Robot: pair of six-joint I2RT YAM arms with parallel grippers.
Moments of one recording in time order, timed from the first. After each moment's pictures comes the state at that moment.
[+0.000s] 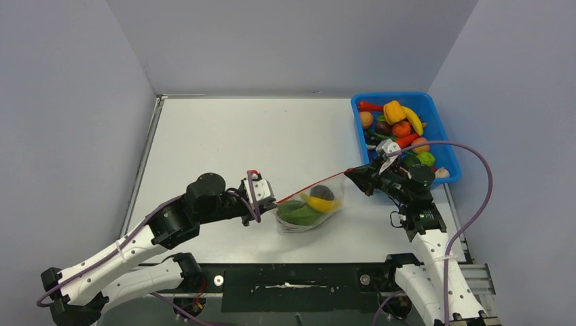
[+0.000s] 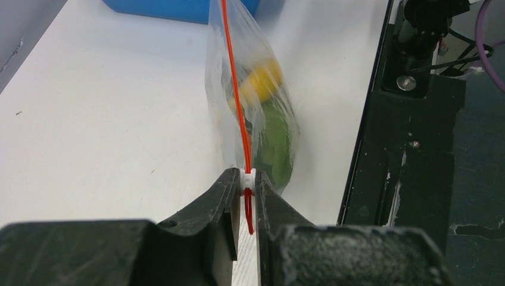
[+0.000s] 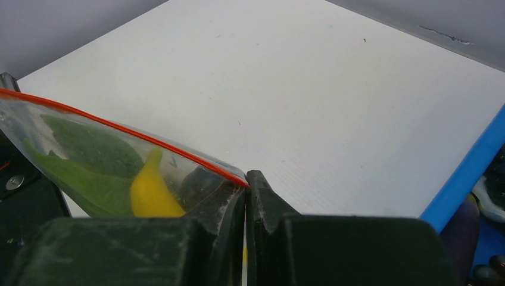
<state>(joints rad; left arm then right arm) -0.97 0.80 0.88 -0.42 0.22 0.17 0.08 0.71 0.54 0.00 -0.78 0.02</state>
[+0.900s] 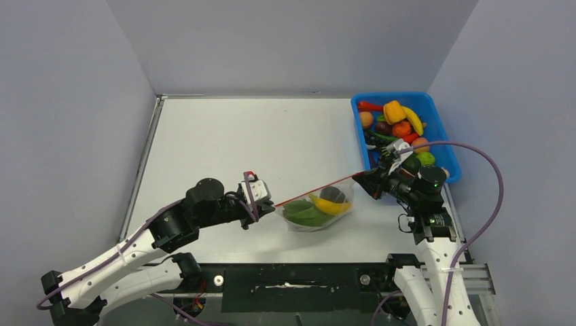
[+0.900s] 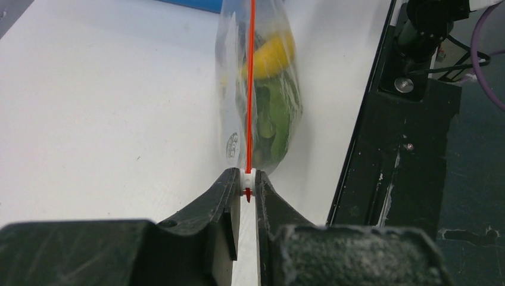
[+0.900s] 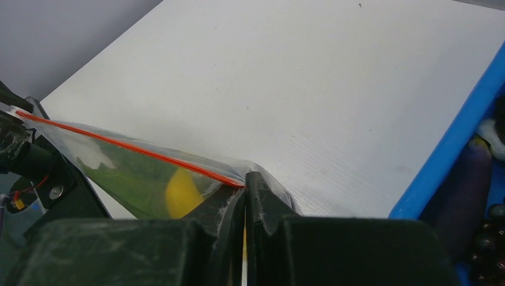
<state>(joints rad) -0.97 0.75 0.81 -0.40 0.20 0.11 -0.01 0.64 0.63 -0.25 -0.81 0.08</state>
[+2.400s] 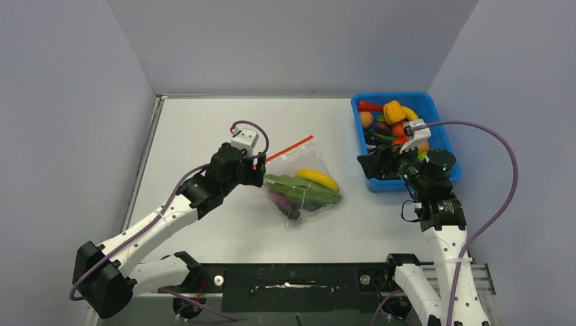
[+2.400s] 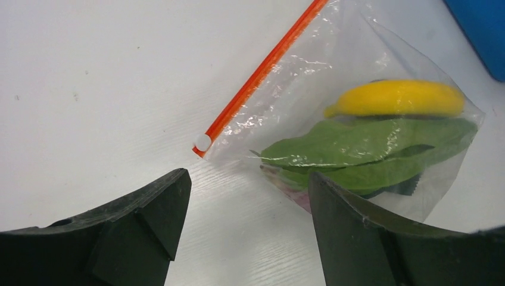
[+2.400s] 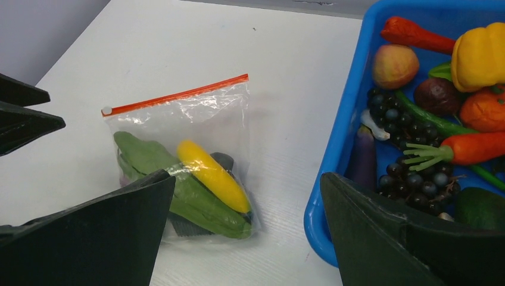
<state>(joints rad) -0.69 1.11 0.86 -0.26 -0.24 -0.22 -0.01 0.74 0.85 -0.36 -0.48 0.09</state>
